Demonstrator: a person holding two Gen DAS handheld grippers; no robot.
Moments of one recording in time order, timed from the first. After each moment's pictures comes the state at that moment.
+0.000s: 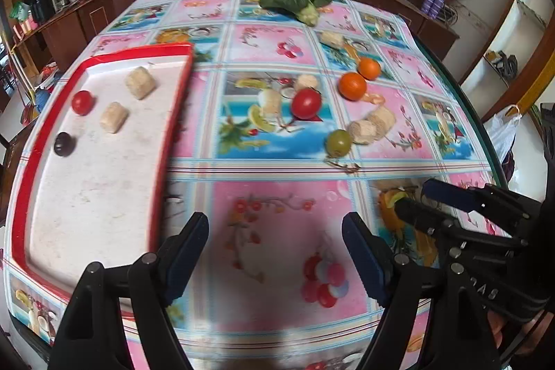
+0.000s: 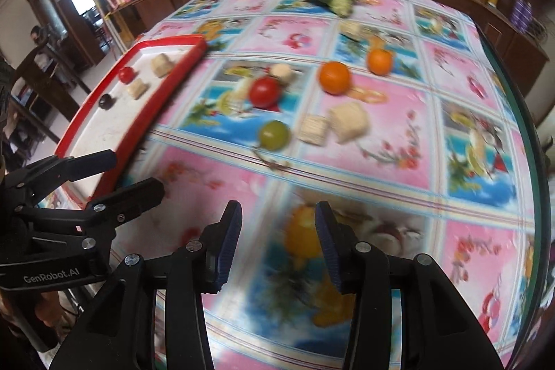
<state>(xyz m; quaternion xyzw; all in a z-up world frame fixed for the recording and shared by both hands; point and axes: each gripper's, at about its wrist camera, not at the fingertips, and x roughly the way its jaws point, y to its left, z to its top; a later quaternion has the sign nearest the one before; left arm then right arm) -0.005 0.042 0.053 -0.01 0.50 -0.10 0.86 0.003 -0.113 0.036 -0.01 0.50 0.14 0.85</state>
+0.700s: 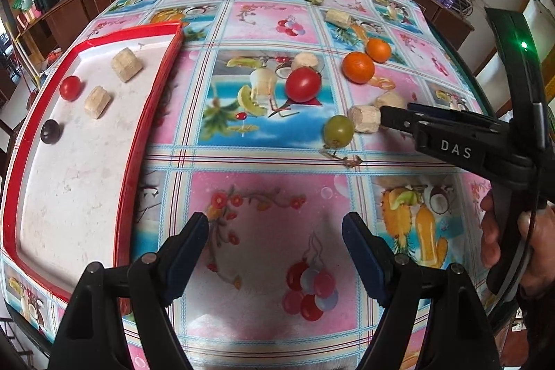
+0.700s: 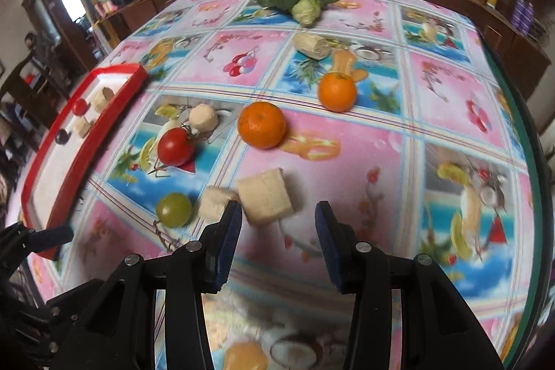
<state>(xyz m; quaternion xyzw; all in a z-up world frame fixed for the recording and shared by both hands) 0.007 0.024 0.036 -0.01 0.54 -0.07 0.84 0.092 -0.152 0.012 -0.02 0.50 0.15 0.85</state>
